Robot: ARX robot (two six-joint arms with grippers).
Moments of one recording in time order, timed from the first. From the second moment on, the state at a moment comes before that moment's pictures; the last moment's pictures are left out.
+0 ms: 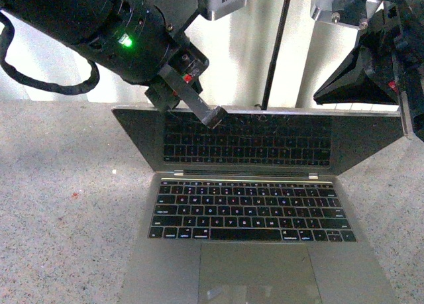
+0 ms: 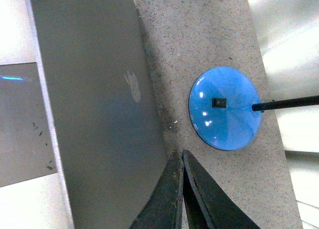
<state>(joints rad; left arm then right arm) -0.43 1.75 1.14 -0.05 0.08 0.54 0.15 1.75 1.23 -0.42 -0.49 -1.16</state>
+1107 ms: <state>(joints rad) -0.45 1.76 1.04 0.01 0.10 0.53 0.17 1.73 1.10 -0.39 -0.49 -1.16</state>
